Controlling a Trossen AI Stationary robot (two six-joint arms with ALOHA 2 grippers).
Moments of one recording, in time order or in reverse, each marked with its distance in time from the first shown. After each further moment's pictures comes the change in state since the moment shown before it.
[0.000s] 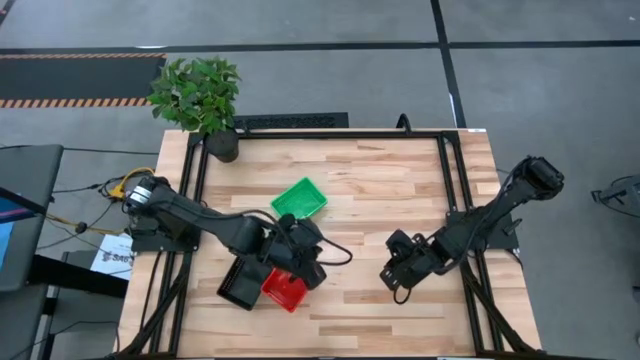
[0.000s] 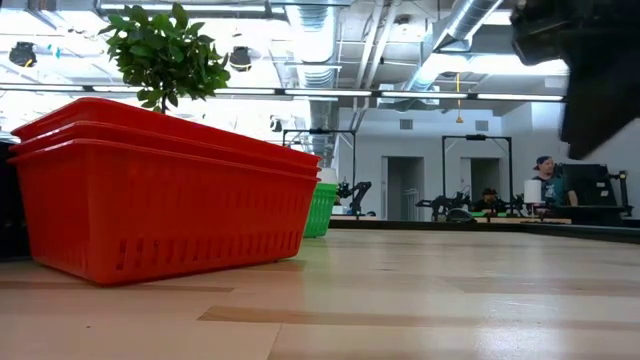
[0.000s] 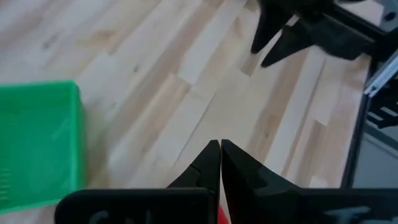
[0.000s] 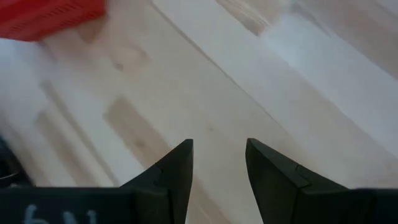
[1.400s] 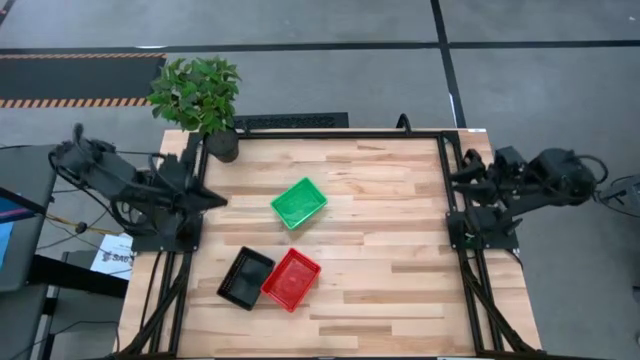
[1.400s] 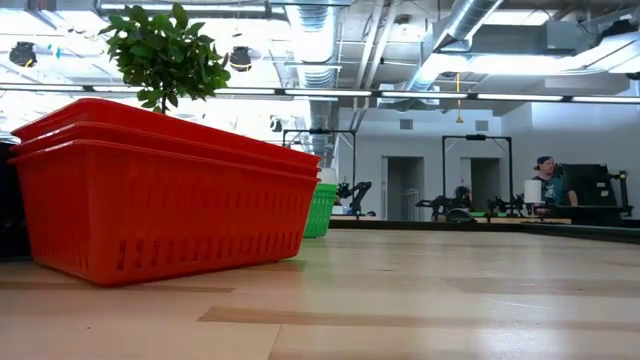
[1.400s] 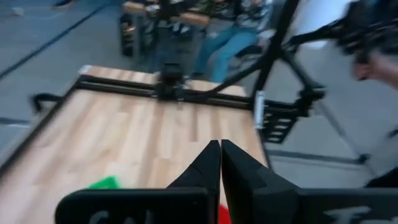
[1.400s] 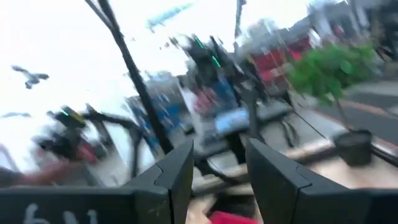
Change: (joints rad) left arm -0.126 -0.784 -0.123 -0.063 0.003 0.470; right arm -0.310 -1.140 -0.123 0.393 -0.098 -0.992
